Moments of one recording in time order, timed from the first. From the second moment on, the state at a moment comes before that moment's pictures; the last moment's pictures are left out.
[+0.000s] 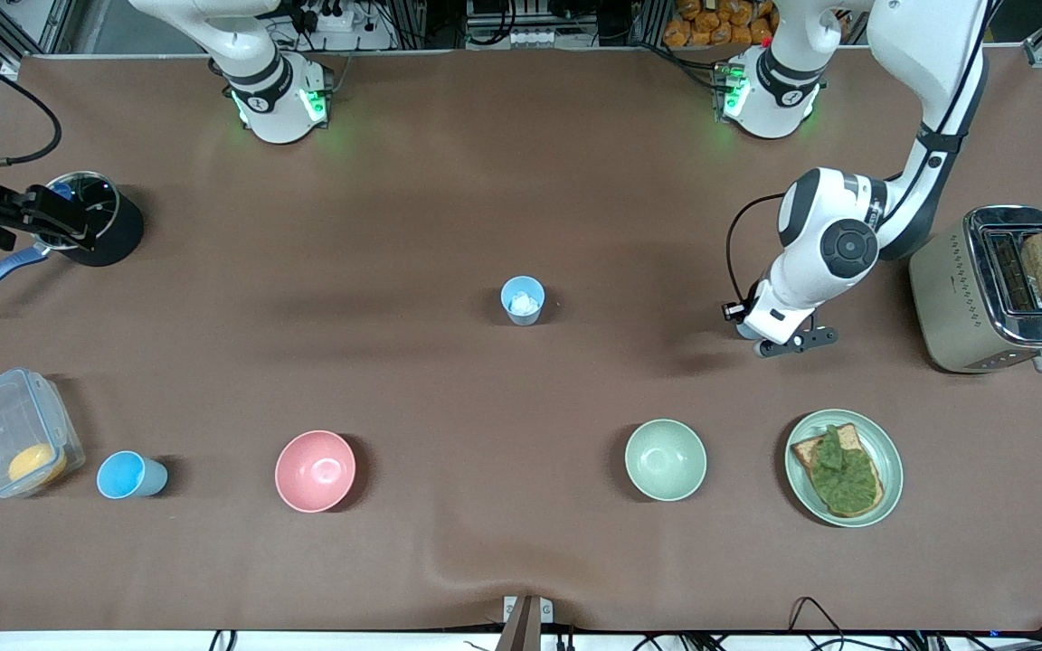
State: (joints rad) left arm -0.12 0.29 -0.14 -2.24 0.00 2.43 -0.45; right arm 0.01 0.00 -0.03 -1.57 0.00 1.54 -0.01
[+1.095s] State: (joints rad) left arm -0.19 0.19 -0.15 -2.03 0.00 2.11 -0.63; right arm 0.00 0.00 -0.04 -1.57 0.00 1.55 -0.04
